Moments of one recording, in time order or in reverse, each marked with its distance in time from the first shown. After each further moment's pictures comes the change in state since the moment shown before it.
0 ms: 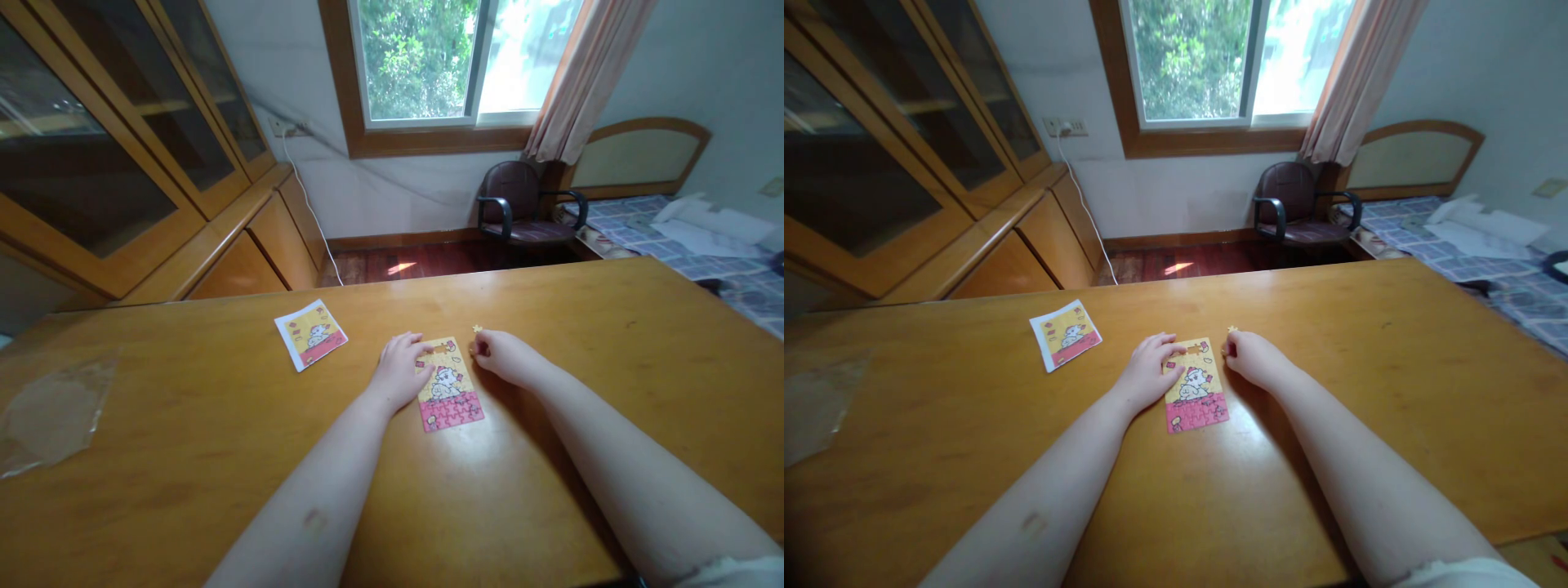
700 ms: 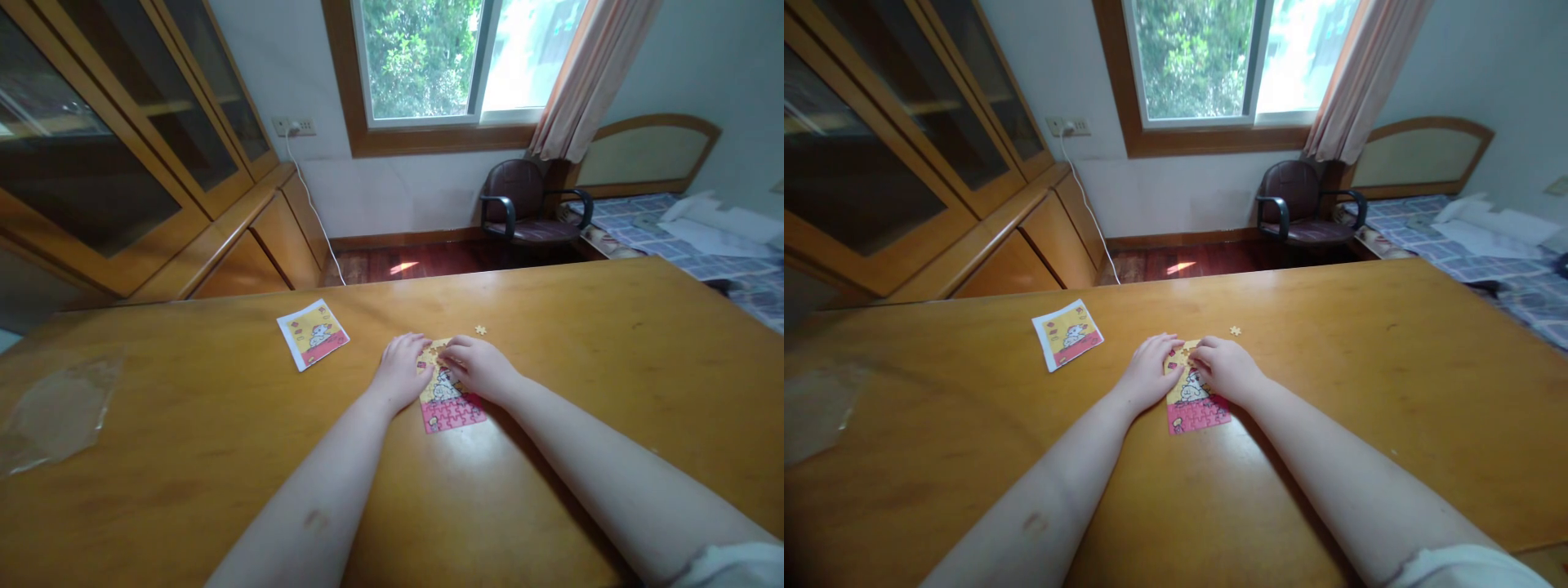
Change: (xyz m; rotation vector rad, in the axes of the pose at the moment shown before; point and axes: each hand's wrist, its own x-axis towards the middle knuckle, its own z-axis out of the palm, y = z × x) left_hand 0.000 0.000 0.001 0.031 0.024 0.016; right_hand -0.003 -0.031 0.031 0.016 0.158 -0.460
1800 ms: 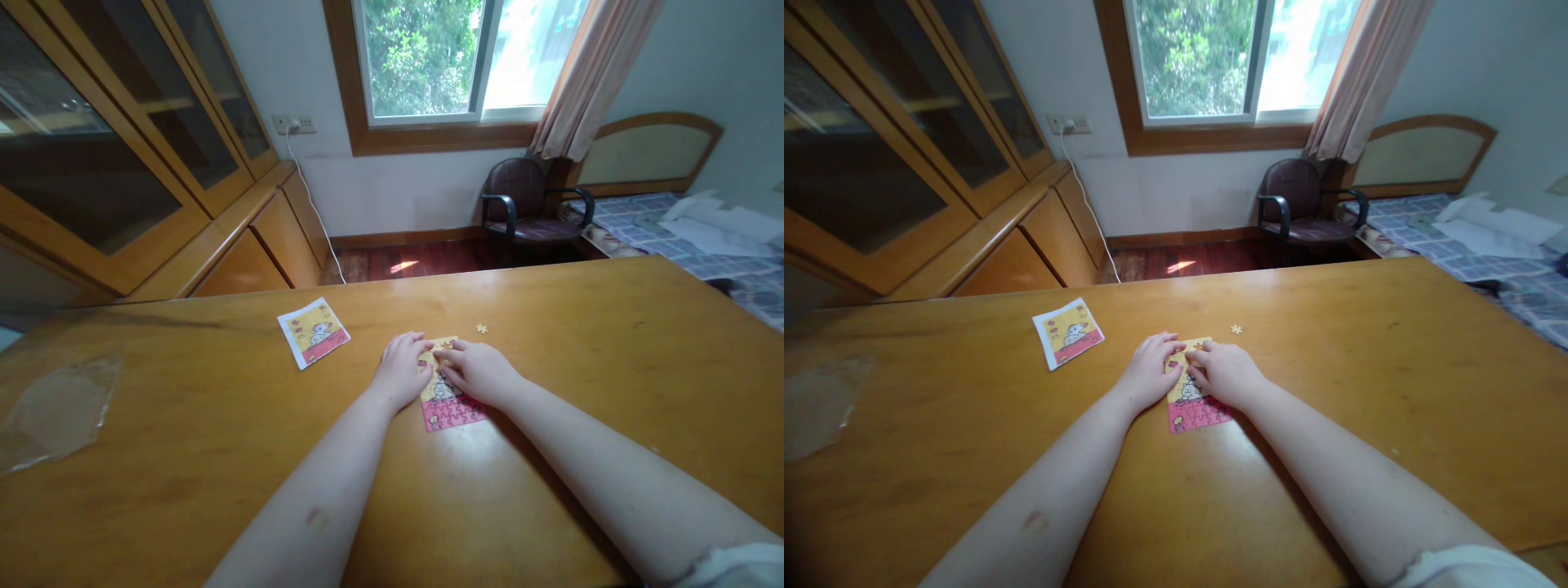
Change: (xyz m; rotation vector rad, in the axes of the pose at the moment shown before) left_hand 0.000 -0.003 0.003 0.003 0.005 0.003; right_hand -0.003 -0.016 -0.006 -0.265 -0.162 0.096
